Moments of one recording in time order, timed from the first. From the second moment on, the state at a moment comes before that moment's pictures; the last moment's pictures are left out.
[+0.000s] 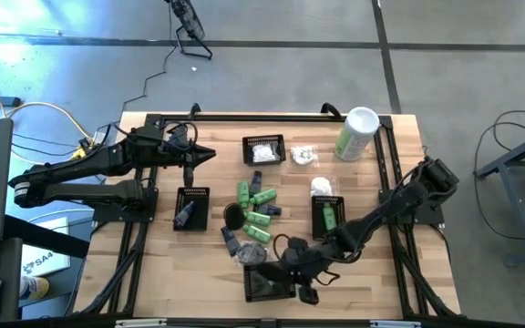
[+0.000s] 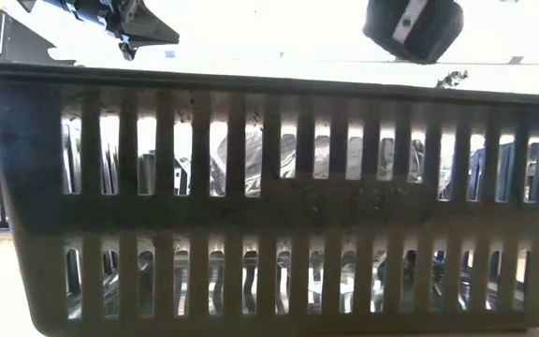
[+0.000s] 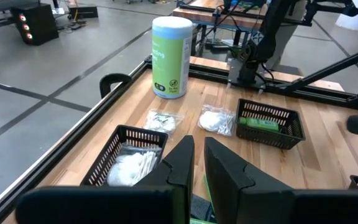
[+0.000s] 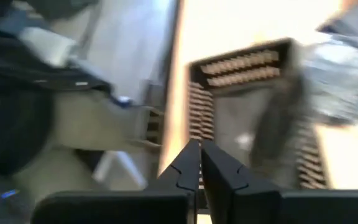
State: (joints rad) left arm 0.29 0.69 0.70 -0.21 0.03 -0.06; right arm 0.55 1.73 1.19 -0.16 -0.02 0.62
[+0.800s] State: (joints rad) left arm 0.29 0.69 0.70 -0.25 0.03 -0.06; right arm 0.51 1.72 1.14 -0.43 0.26 0.78
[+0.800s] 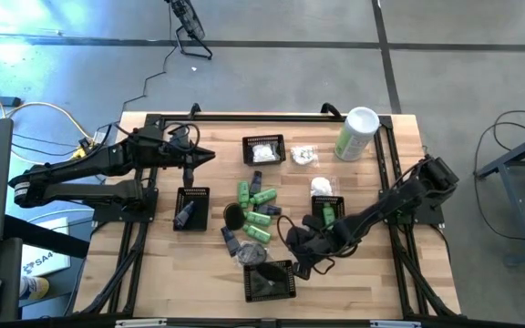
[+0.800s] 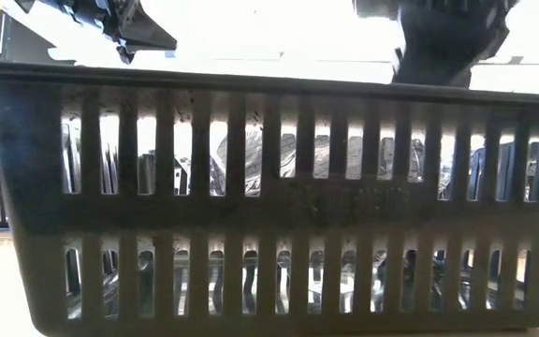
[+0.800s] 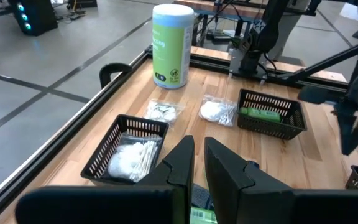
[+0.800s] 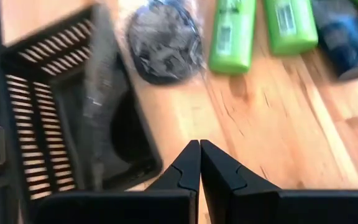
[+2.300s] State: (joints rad) left arm 0.29 0.69 0.70 -0.27 0.03 -0.06; right arm 0.51 1.73 0.96 -0.12 0.18 0.82
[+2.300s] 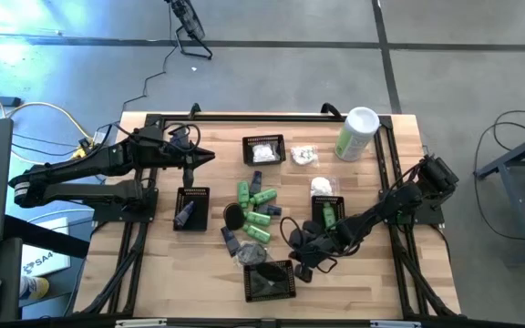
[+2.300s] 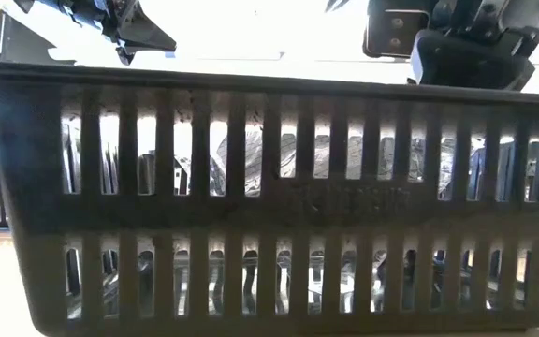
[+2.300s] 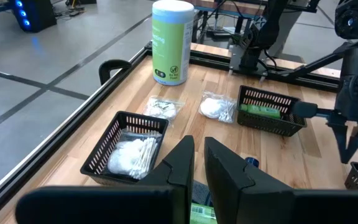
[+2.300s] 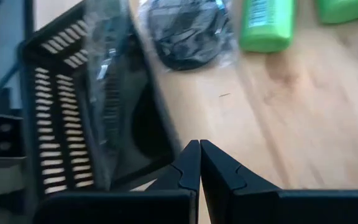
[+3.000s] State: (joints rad) left arm 0.29 0.69 0.70 -0.27 0.03 -0.06; right arm 0.51 1.72 0.96 -0.14 0.30 0.79
